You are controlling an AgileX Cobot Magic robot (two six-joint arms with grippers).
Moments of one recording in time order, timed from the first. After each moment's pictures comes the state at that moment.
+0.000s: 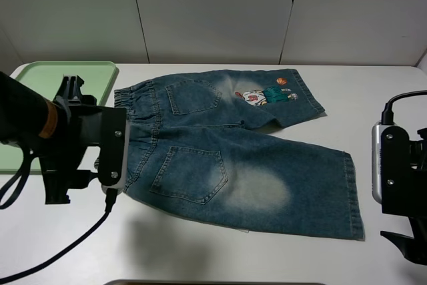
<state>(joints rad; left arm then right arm) -0.74 1.36 -0.61 0.60 0.47 0.38 0.61 0.87 -0.27 -0.41 0.65 -0.54</state>
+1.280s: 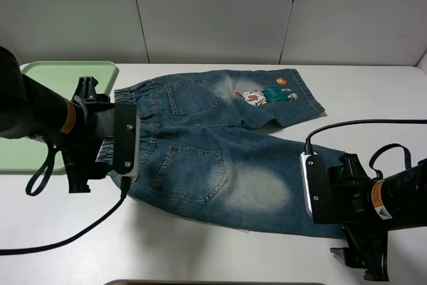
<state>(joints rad) -0.64 1.47 -0.61 0.64 0.27 0.37 0.61 1.44 -0.27 -0.46 0.21 -0.51</state>
